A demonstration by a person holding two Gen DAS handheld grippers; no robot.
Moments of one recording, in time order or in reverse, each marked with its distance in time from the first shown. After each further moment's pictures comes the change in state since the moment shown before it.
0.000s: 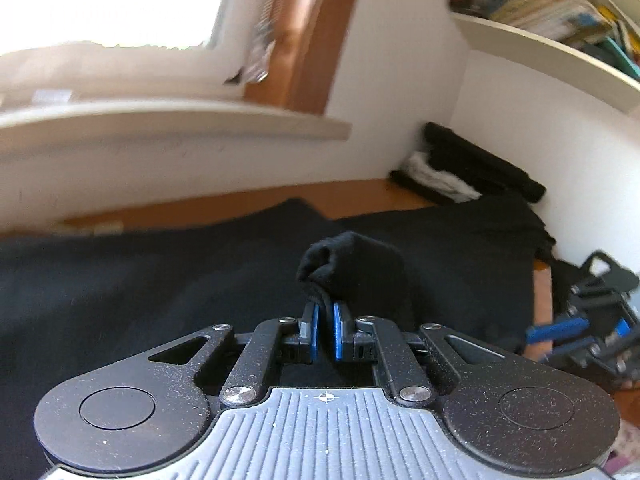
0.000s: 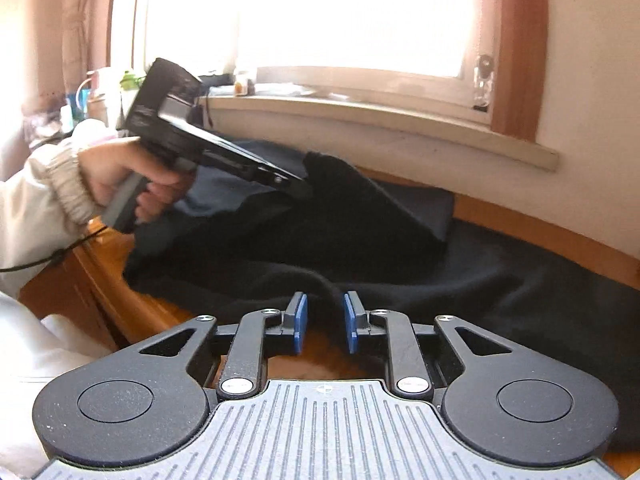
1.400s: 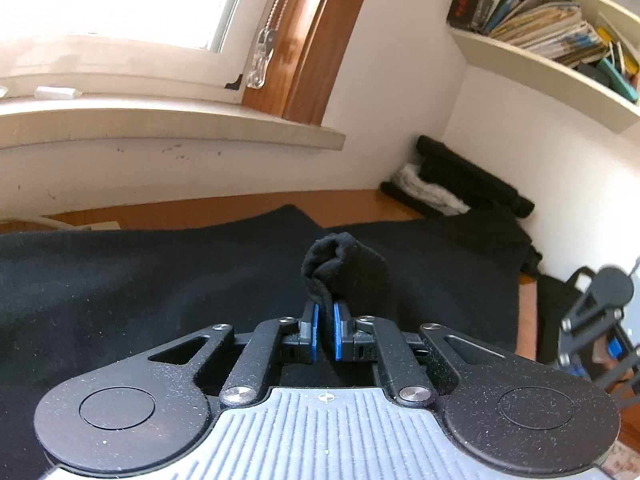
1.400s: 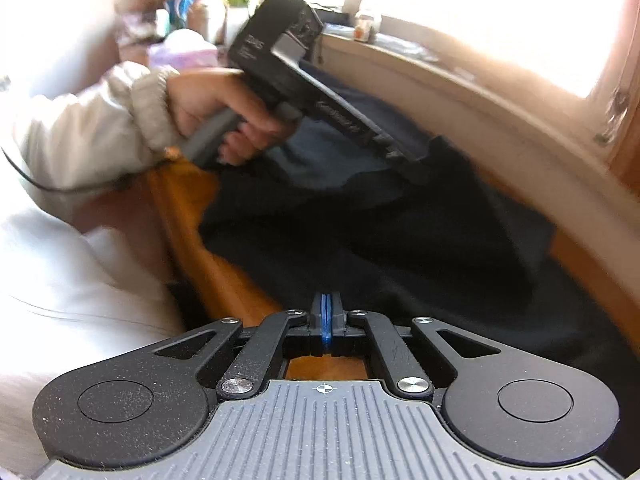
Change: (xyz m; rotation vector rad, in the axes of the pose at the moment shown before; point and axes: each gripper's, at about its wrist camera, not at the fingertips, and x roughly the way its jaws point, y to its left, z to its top) left arm -0.011 -0.002 0.001 -0.001 -0.032 -0.030; right arm 0.024 0.024 0.034 -0.288 0.190 0.164
